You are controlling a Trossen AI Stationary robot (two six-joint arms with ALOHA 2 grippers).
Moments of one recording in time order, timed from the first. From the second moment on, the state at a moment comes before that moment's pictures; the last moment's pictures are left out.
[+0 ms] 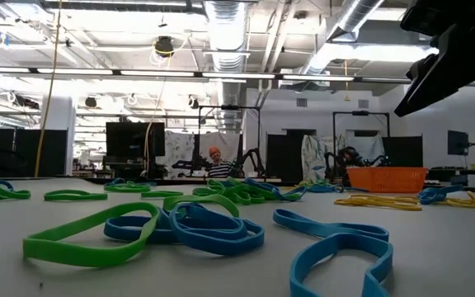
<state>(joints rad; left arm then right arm) -1.01 1.80 1.58 -1.38 0.10 -1.29 0.53 1.07 0.61 -0.42 0.49 0.58</state>
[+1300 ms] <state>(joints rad) -0.98 1.80 1.39 -1.02 -0.08 -1.35 0.53 1.07 0.61 -0.42 0.49 0.58</state>
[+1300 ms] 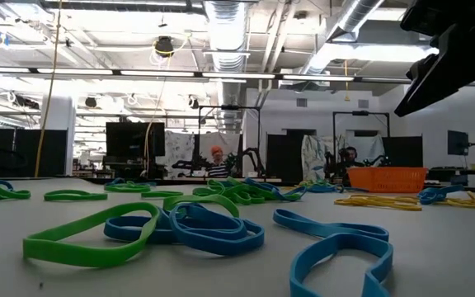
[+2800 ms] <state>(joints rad) -1.01 1.80 1.21 -0.85 0.32 -1.18 0.53 1.07 0.61 -0.42 0.49 0.58</state>
